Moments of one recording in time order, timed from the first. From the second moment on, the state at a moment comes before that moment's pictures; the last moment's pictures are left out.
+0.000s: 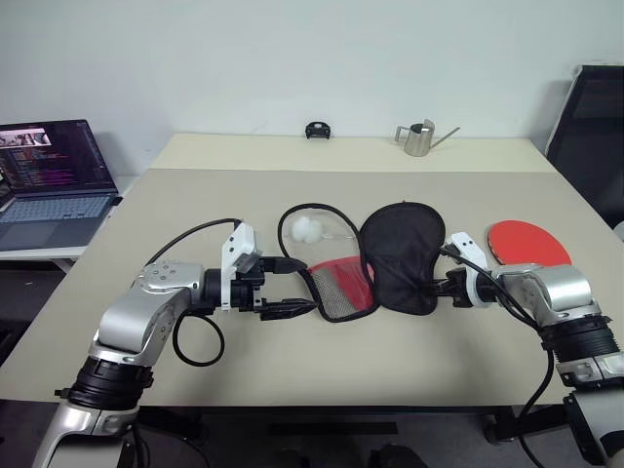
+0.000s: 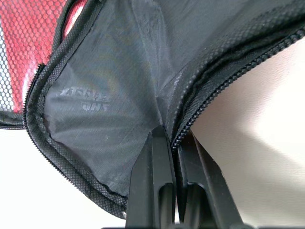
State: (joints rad) left arm -0.48 0.70 -0.05 -0.11 -0.51 0.55 -1.17; right arm -0.71 -0.66 0.14 0.27 0.40 1.06 0.75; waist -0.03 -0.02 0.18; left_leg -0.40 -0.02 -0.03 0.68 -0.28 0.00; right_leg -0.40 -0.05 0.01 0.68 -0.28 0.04
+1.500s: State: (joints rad) left arm -0.51 0.66 -0.09 -0.10 -0.50 0.54 -1.17; right arm -0.70 -0.75 -0.09 0.38 0.31 0.95 0.74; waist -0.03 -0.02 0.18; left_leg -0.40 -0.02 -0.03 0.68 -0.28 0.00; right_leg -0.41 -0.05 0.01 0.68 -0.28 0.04
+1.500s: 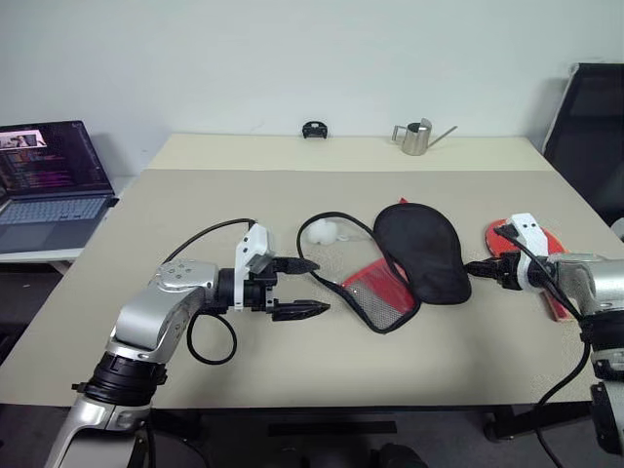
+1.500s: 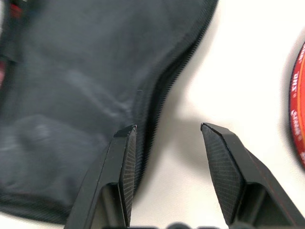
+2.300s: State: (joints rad) left arm -0.53 0.67 -0.09 -0.12 -0.51 0.54 -1.19; right arm -0.41 -0.72 -0.42 0.09 0.40 0.87 0.49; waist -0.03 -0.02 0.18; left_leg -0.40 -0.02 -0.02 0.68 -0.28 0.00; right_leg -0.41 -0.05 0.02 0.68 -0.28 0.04
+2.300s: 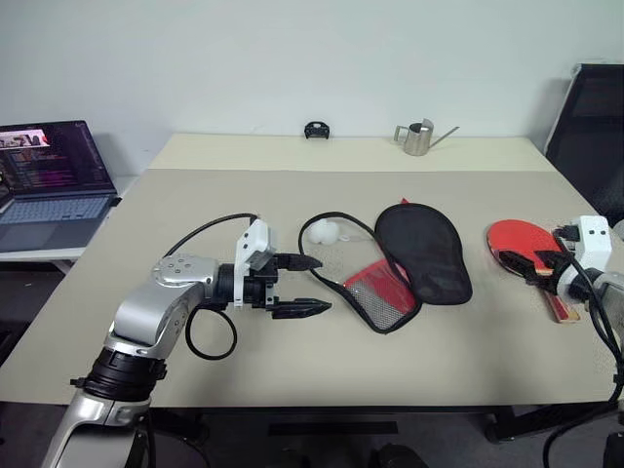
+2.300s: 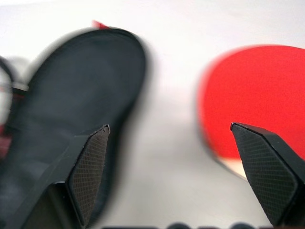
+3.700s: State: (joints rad) left arm -0.69 0.62 -0.15 -0.03 -0.47 0.52 -1.27; right arm -0.45 -0.77 -0.29 0.52 0.22 0.57 0.52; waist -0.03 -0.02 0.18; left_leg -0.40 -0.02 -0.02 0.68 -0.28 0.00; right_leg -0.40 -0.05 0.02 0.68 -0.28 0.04
